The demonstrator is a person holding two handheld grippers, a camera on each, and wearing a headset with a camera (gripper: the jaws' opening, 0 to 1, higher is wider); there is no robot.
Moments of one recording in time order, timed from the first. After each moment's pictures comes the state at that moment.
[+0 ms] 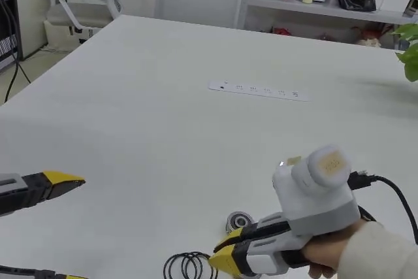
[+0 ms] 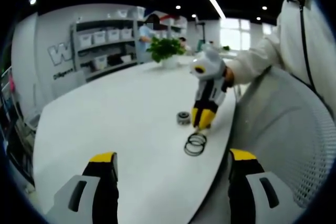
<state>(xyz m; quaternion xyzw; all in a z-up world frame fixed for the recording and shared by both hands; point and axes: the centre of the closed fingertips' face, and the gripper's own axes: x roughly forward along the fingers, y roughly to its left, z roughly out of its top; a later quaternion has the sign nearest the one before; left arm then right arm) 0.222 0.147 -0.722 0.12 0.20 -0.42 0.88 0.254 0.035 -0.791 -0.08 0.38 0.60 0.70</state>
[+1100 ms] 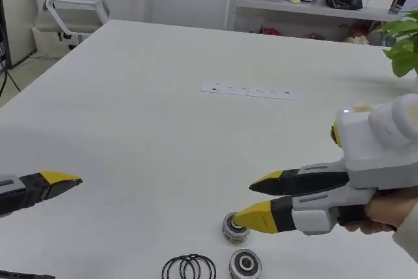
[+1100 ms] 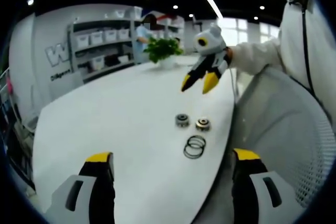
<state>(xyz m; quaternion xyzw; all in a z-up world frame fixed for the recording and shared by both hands) 0.225 0.143 -0.715 0.12 0.20 -0.43 0.87 0.284 -0.001 -0.705 -0.06 0.29 0.59 0.75</state>
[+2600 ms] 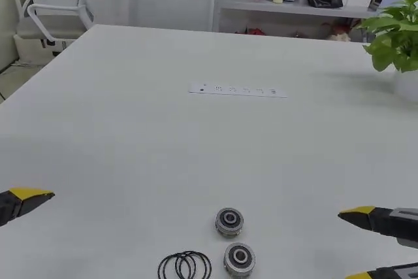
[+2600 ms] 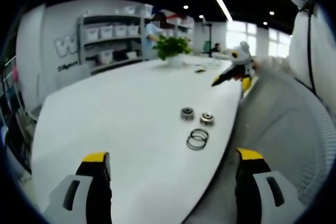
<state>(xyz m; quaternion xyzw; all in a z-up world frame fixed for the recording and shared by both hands) 0.218 0.161 -0.730 0.09 0.22 -0.40 0.89 0.245 -0.108 -0.753 -0.03 0.30 0.51 0.81</state>
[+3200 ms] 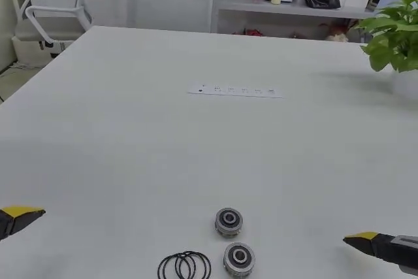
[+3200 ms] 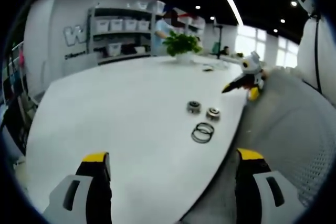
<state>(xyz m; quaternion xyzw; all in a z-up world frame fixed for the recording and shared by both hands) 0.220 0.174 -0.753 0.05 0.24 -0.37 0.90 0.237 -0.120 -0.786 -0.01 0.33 0.48 0.81</state>
